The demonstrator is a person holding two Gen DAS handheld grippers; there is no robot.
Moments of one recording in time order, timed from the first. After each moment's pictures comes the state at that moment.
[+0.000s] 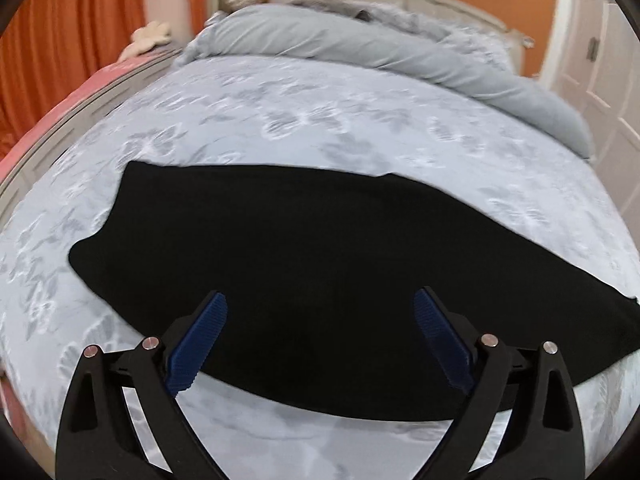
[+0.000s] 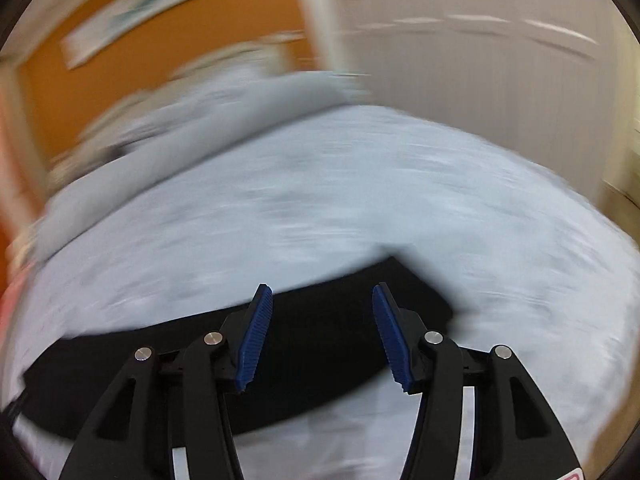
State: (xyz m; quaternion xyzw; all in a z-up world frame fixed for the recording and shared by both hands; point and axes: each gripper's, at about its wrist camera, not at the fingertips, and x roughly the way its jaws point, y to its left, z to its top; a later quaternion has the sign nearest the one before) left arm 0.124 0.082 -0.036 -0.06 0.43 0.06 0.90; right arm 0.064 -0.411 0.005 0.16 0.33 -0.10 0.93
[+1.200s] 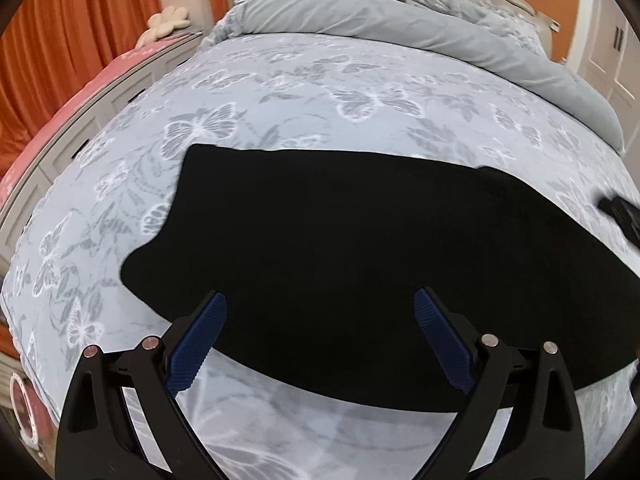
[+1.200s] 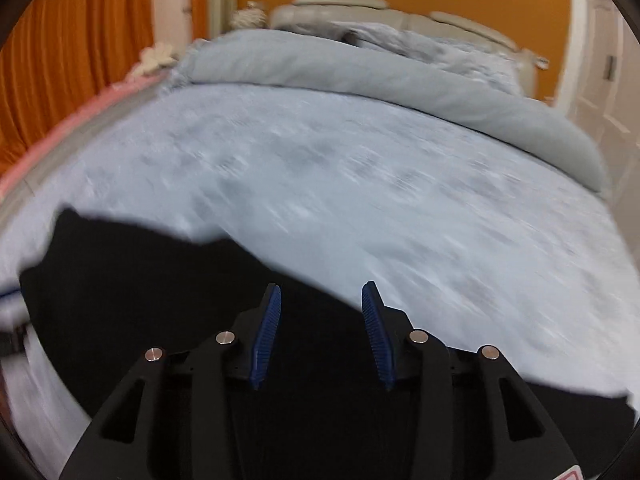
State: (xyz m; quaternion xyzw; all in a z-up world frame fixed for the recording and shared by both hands) left arm 0.133 0.158 -0.046 -0.03 0.46 0.09 0.88; right arm 0.181 -0.153 -0.017 -0.07 0.40 0.06 0.91
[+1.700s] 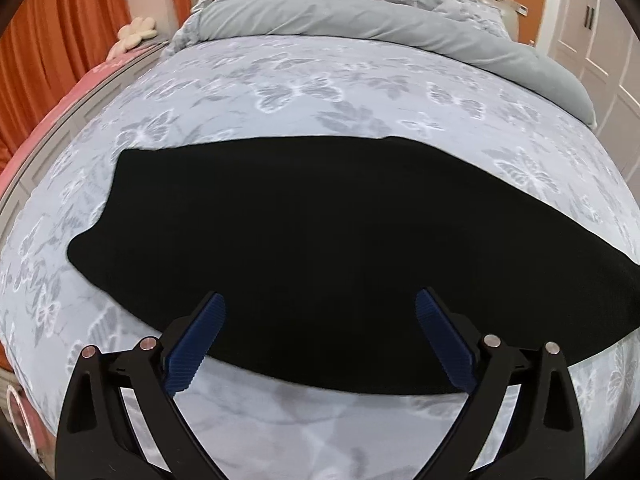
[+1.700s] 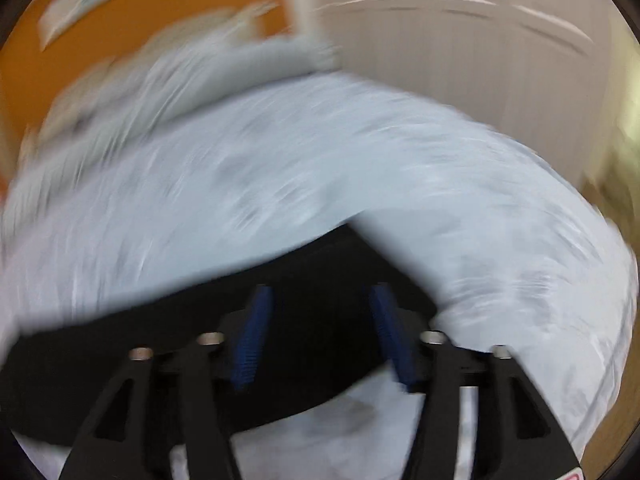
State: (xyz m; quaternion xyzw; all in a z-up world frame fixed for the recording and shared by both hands) left arm 0.126 0.062 -0.048 -0.01 0.46 0.04 0.89; right arm 0.026 -0.539 -0.022 0.23 0.33 -0.29 0.87
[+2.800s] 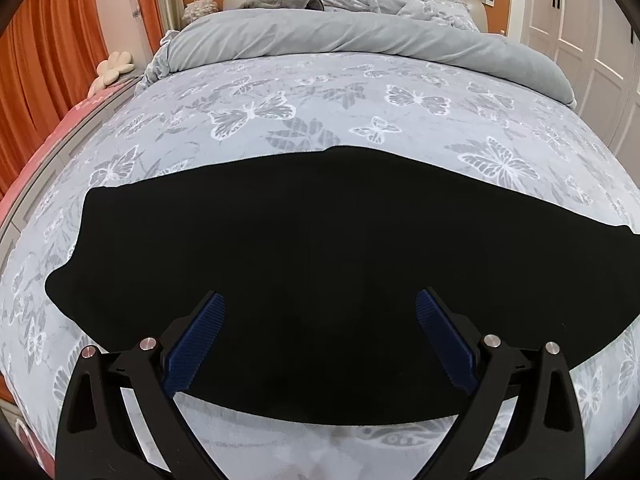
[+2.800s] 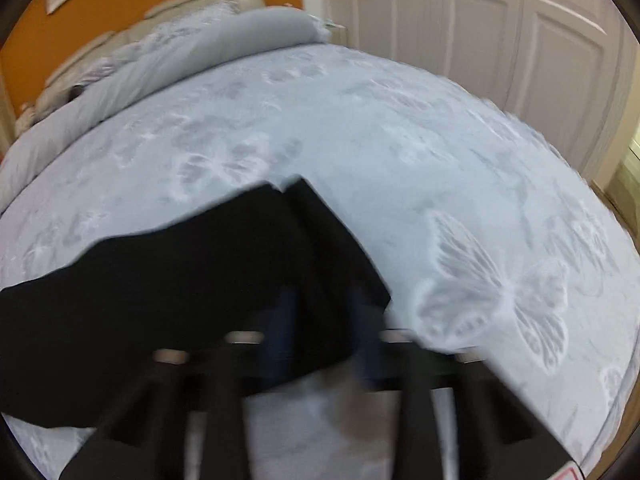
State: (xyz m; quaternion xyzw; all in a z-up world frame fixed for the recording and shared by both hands) left arm 0.130 0.022 -0.054 0.03 0.43 0.02 0.90; right arm 0.061 -0.538 -0.071 0.13 0.40 -0.23 0.88
